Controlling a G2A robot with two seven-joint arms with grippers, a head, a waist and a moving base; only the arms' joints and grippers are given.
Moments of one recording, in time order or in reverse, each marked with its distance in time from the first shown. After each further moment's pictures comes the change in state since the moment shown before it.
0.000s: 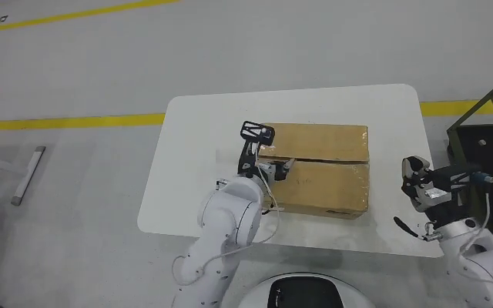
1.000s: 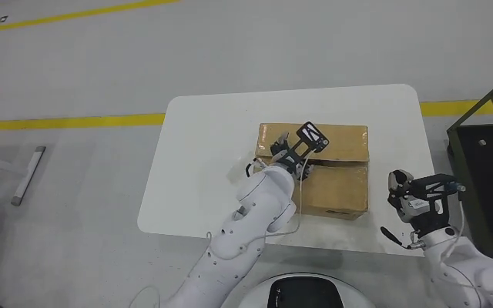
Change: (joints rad) left arm -0.190 -0.025 0.188 0.298 0.251 -0.262 0.132; right arm -0.023 -0.011 -0.088 0.020 -0.059 0.057 0.015
